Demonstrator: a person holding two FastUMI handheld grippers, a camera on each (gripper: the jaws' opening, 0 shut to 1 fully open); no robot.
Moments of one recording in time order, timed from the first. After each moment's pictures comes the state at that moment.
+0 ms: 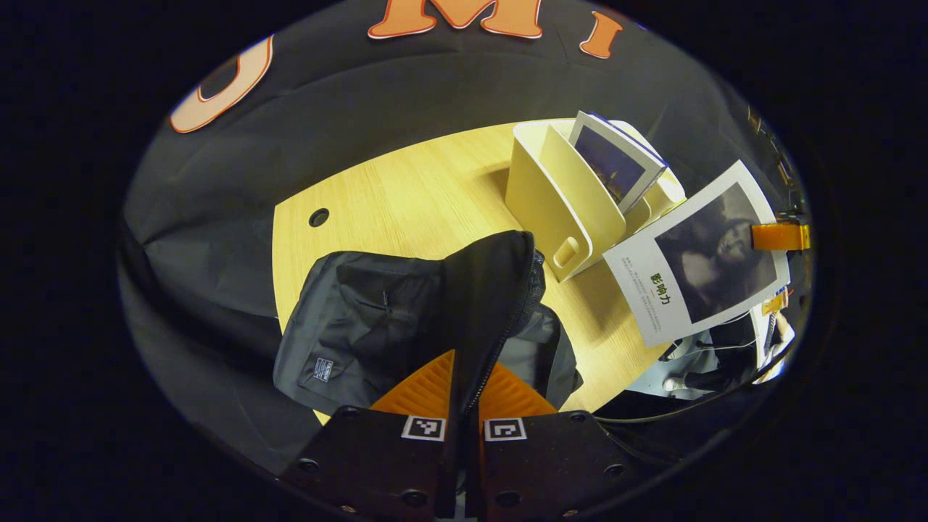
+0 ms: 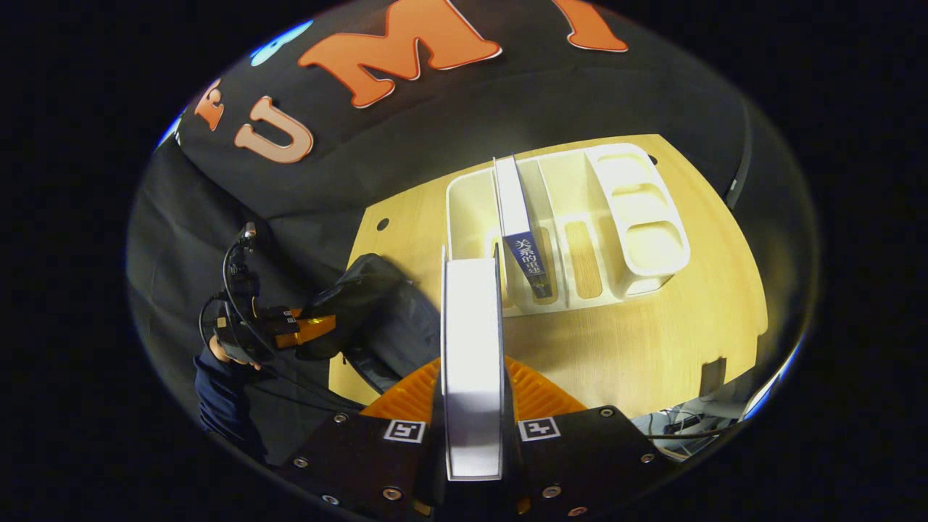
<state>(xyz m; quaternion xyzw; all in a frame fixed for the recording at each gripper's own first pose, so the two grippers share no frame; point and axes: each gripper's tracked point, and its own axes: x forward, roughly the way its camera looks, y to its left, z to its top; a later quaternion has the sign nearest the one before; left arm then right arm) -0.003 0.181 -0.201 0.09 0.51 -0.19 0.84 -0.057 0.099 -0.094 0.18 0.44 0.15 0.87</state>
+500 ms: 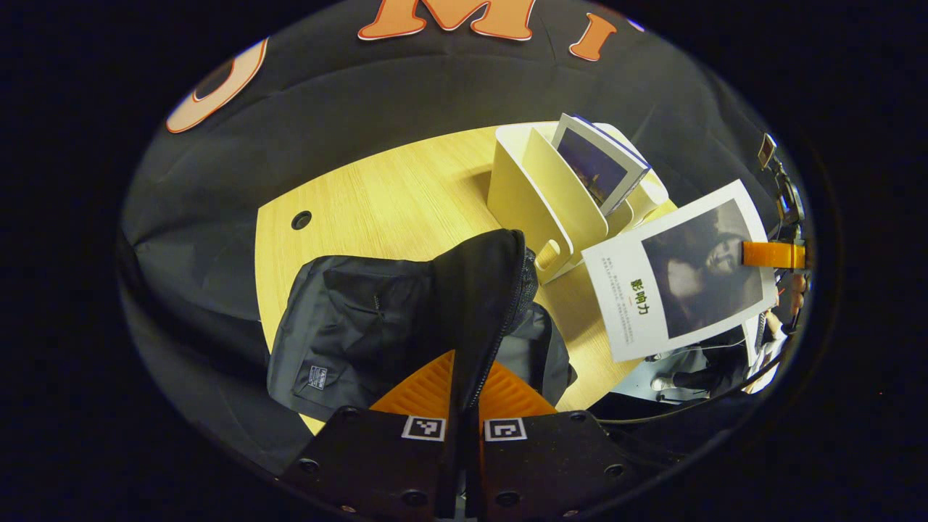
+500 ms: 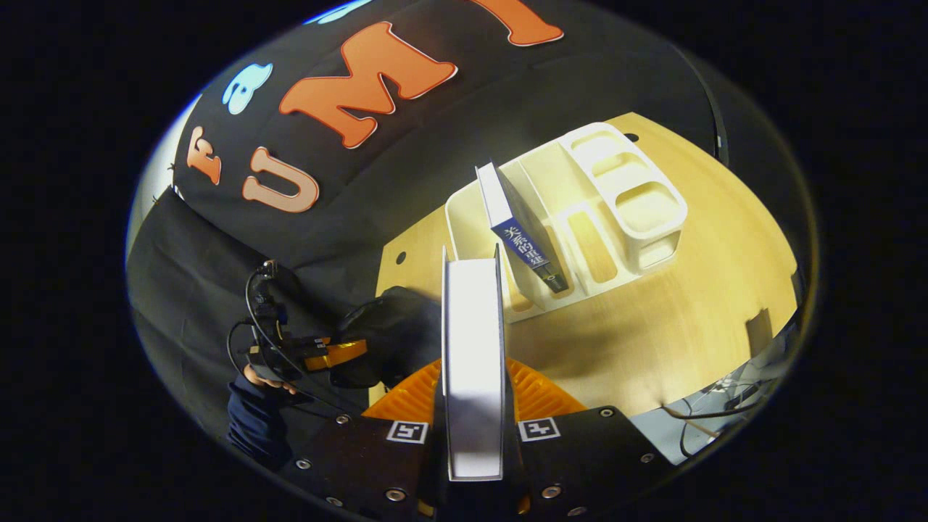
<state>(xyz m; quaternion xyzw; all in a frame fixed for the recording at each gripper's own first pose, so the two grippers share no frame) -0.006 0.169 -0.204 0.07 0.50 -0.22 0.84 -0.073 0.115 -0.109 0.30 0.39 0.16 0.85</state>
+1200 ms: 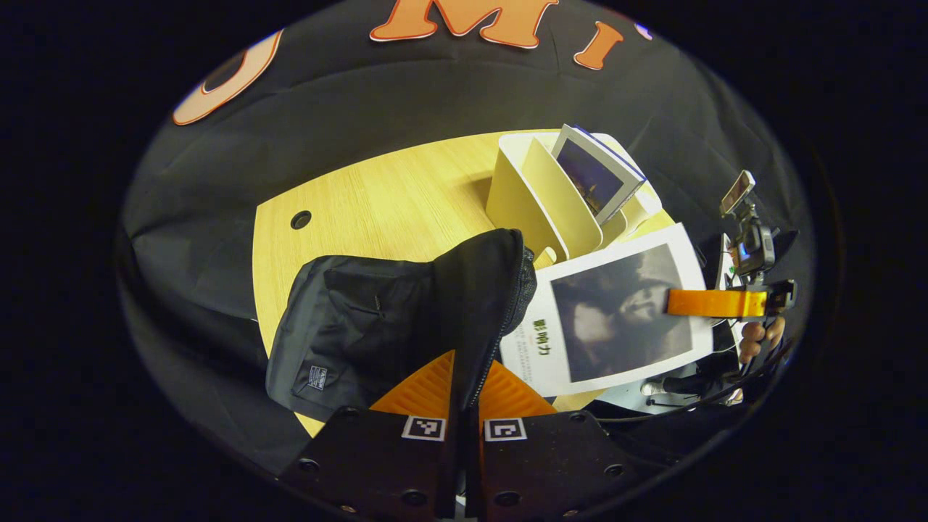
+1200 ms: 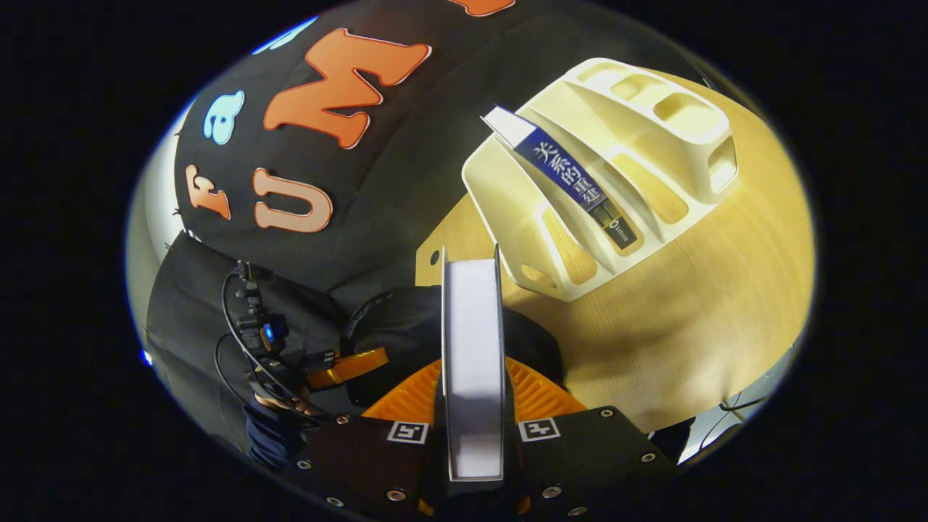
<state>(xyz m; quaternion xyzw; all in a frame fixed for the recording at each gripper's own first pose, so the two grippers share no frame) -0.003 0.177 -0.194 0.05 0.49 -0.23 0.84 -0.043 0.213 -0.173 0.41 0.37 0.20 0.81</state>
